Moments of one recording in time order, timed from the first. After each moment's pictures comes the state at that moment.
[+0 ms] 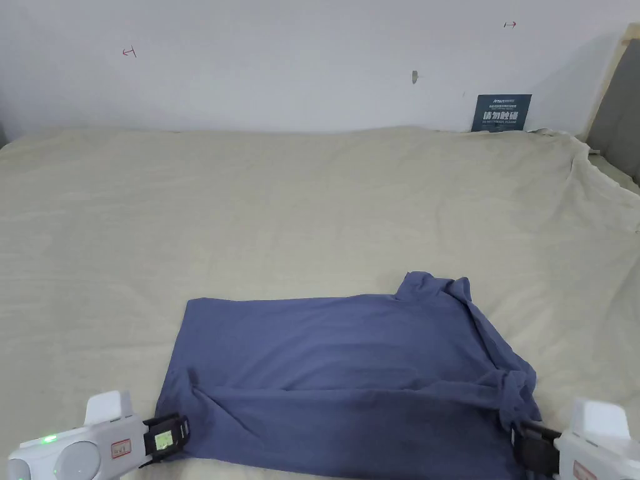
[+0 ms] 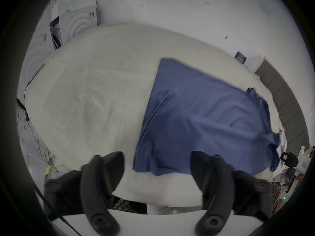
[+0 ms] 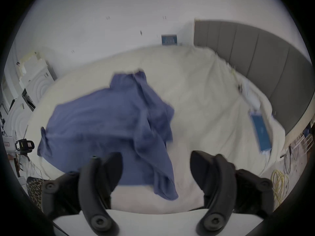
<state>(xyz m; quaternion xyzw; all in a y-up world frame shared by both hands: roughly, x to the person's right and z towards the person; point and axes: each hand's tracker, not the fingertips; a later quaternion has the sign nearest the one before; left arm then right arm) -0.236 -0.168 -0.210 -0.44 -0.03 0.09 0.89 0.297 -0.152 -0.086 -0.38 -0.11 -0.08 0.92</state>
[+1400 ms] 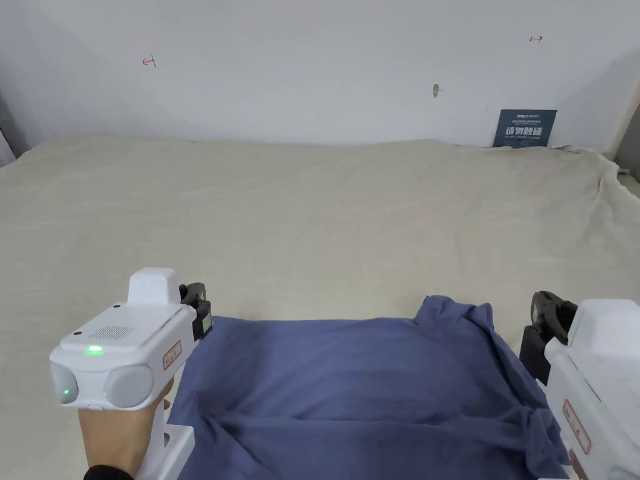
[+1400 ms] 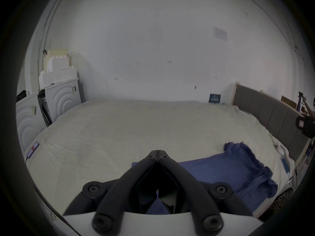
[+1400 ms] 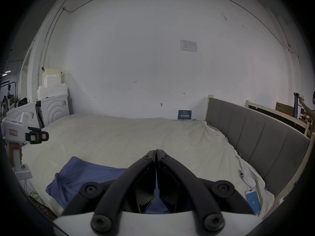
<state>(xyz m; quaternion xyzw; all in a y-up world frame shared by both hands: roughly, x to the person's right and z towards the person) -0.172 -0.058 -0.295 -0.21 -0.09 -0.01 0.97 0.228 -0.025 -0.140 -0.12 -0.08 0.01 0.99</state>
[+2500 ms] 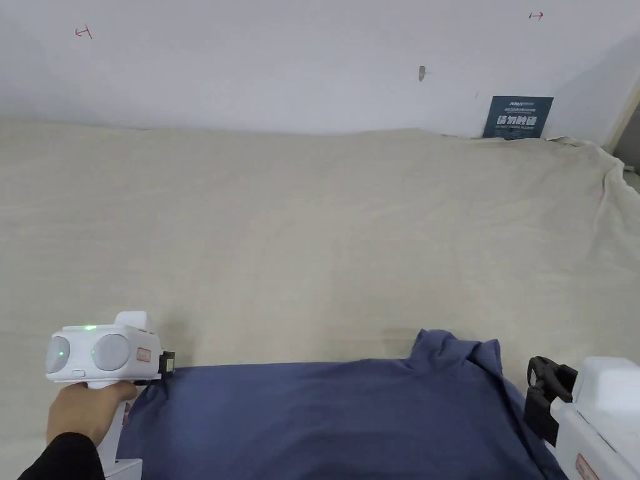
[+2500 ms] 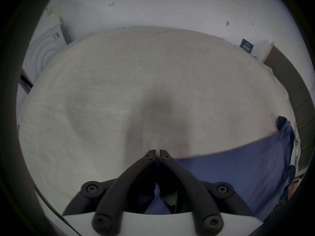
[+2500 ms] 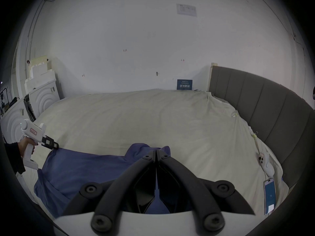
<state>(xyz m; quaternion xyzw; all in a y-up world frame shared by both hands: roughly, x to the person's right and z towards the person) -0.186 -0.205 -0.516 -0.50 -0.07 -0.01 0.86 0.272 -0.105 -0.258 -0.25 -0.09 -0.02 0.96</state>
